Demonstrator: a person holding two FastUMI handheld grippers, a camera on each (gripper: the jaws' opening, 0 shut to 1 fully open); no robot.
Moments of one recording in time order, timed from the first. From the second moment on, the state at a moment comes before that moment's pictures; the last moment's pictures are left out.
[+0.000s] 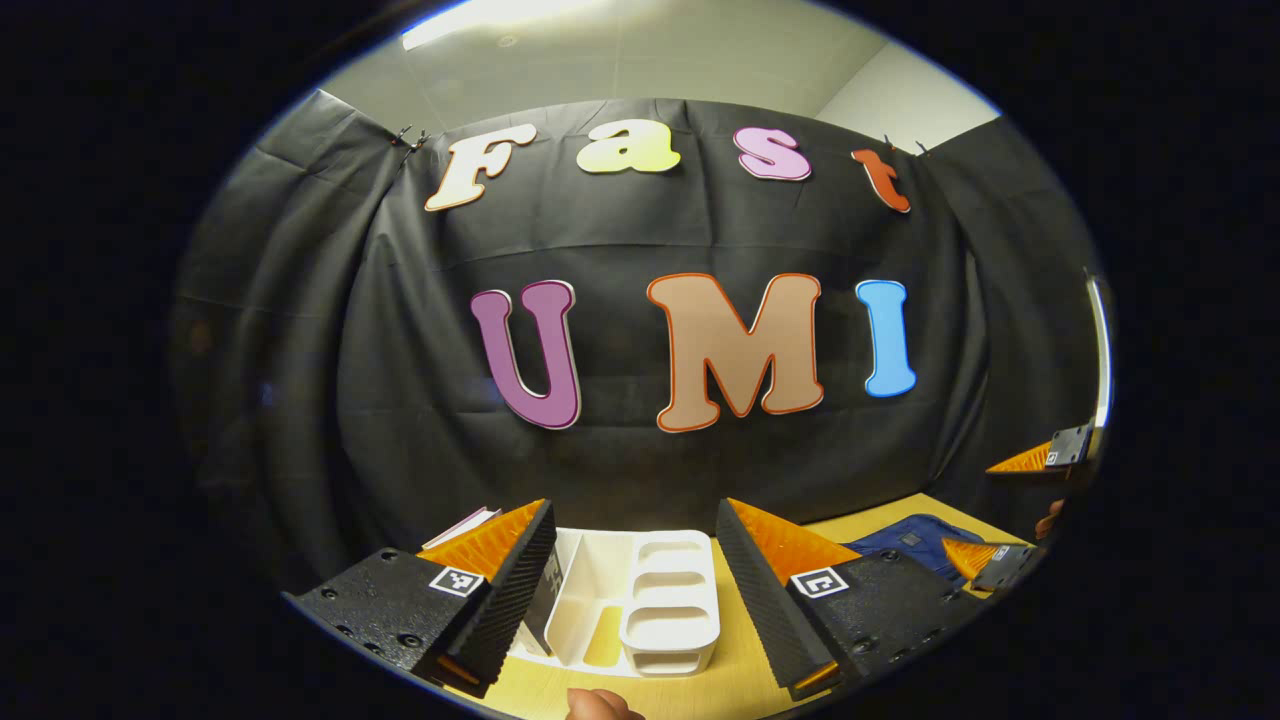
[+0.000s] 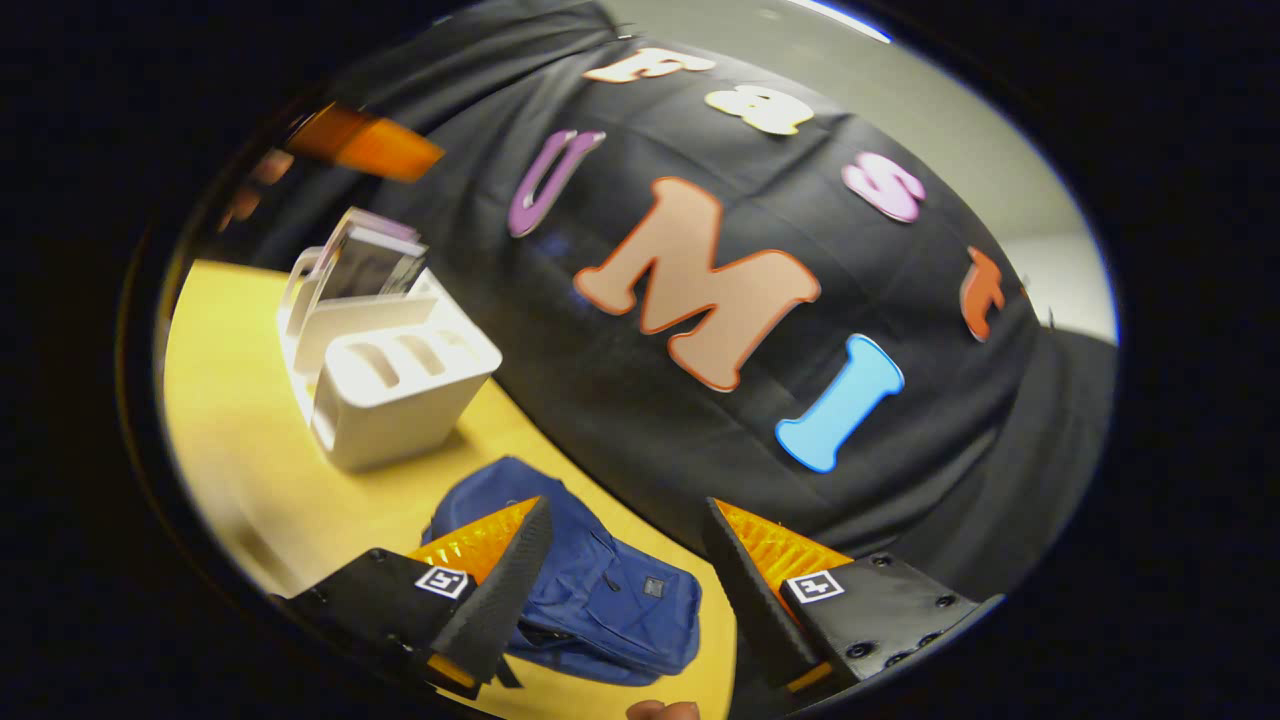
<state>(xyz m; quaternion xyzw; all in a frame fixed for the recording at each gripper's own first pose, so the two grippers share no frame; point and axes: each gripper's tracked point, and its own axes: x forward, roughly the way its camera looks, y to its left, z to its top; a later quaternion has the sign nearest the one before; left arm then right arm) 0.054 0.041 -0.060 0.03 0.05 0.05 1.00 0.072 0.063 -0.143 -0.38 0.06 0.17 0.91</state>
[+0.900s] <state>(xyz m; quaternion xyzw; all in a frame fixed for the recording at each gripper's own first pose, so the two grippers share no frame) 0.023 0.097 -0.080 0.03 0.09 0.16 0.98 0.117 0.095 -0.328 -0.61 0.10 0.26 0.74</state>
